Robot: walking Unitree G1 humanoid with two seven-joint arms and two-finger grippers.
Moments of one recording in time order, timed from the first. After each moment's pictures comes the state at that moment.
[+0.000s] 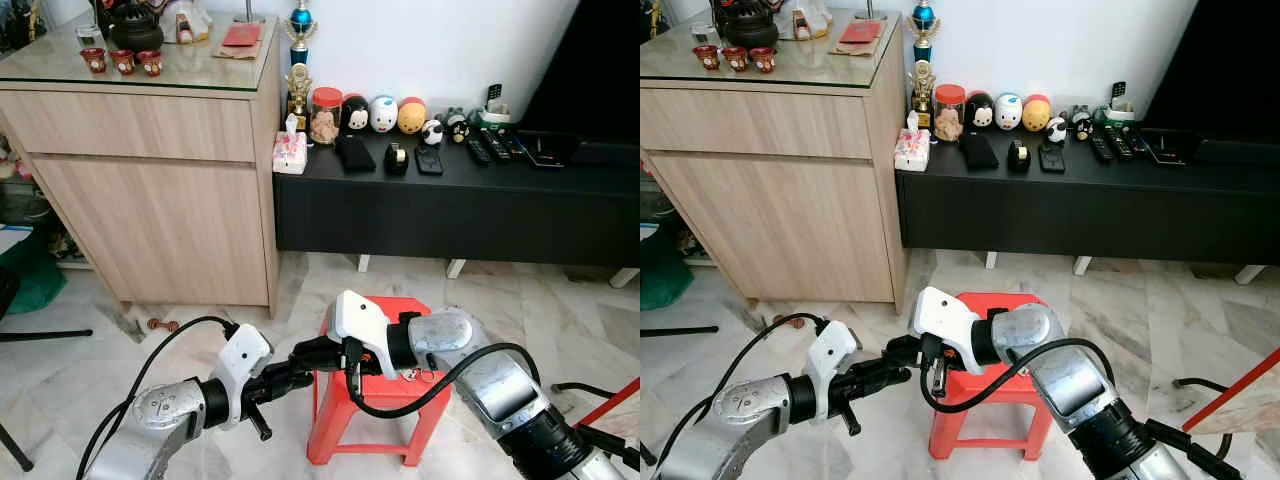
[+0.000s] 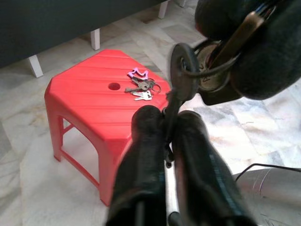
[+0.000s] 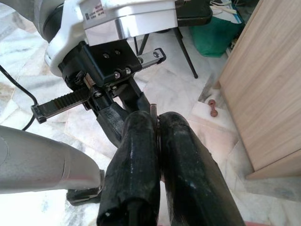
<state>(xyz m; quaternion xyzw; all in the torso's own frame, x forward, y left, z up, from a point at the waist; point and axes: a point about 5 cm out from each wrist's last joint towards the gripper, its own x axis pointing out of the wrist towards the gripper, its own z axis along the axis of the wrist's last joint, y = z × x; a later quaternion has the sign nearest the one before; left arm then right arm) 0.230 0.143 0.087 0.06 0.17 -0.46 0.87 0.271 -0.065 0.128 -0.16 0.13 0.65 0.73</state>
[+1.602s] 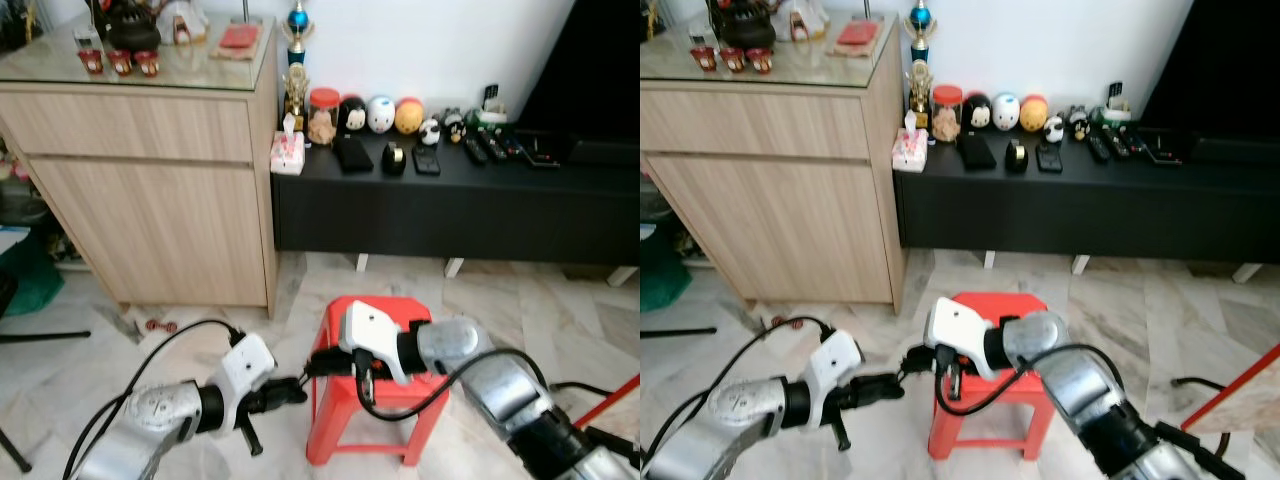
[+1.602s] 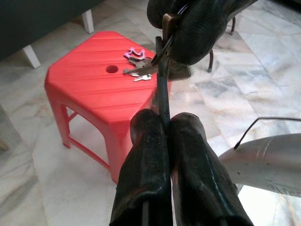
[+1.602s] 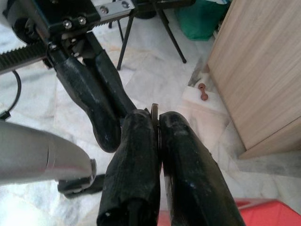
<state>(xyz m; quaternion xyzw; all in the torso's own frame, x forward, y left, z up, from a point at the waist) 0.227 0.146 0.093 0.12 0.20 -0.48 0.84 0.281 -0.079 0.108 -0.17 0.16 0.61 0.76</state>
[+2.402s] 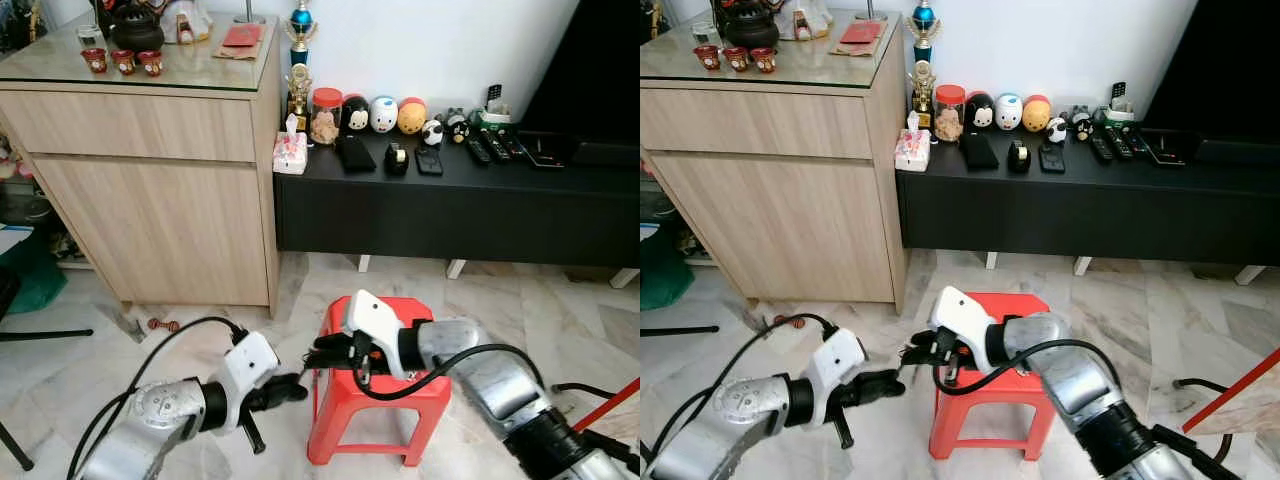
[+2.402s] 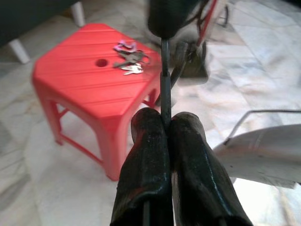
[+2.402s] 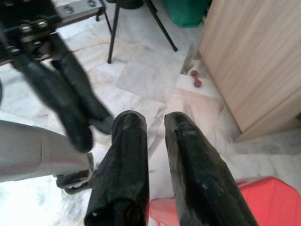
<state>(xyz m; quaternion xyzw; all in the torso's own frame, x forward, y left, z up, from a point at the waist) 0.221 0.138 0.086 0.12 0.21 -0.50 0.83 0.282 -0.090 0.105 -0.16 0.18 0.59 0.77</state>
